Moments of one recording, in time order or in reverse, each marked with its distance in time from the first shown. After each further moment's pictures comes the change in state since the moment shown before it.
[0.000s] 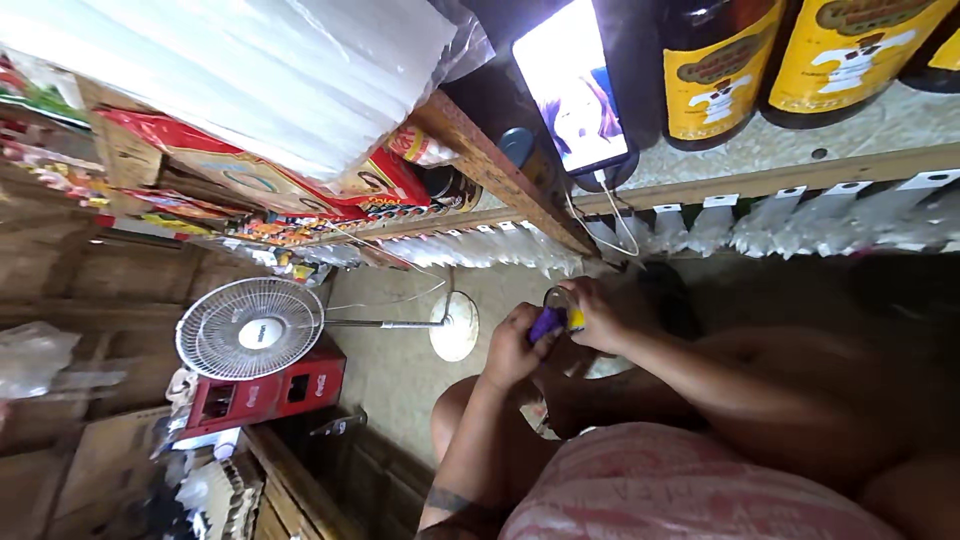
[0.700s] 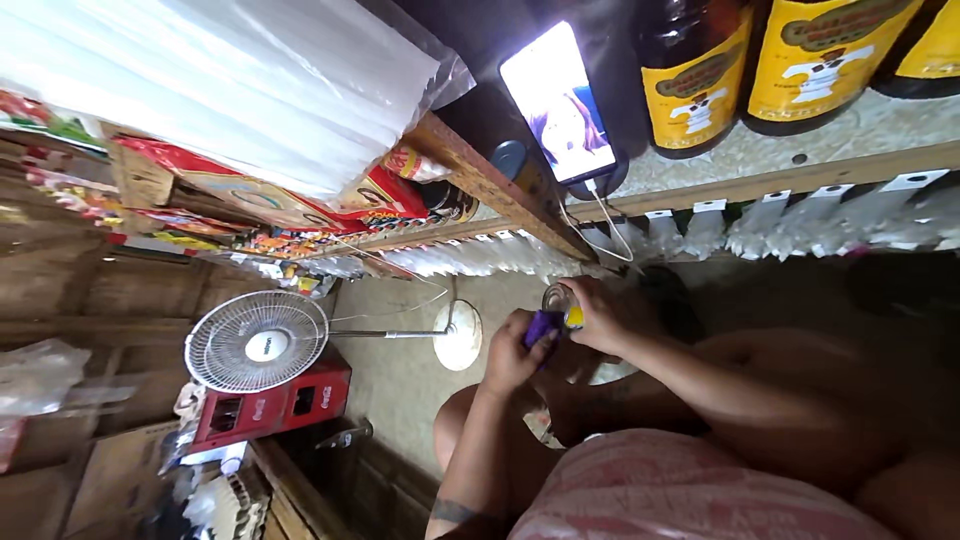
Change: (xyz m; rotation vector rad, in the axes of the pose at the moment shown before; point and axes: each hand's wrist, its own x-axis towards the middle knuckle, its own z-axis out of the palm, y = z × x) left_hand -0.001 0.000 -0.001 0.003 0.030 -0.051; right_hand -0.002 -0.001 -0.006 0.081 0.115 -0.010
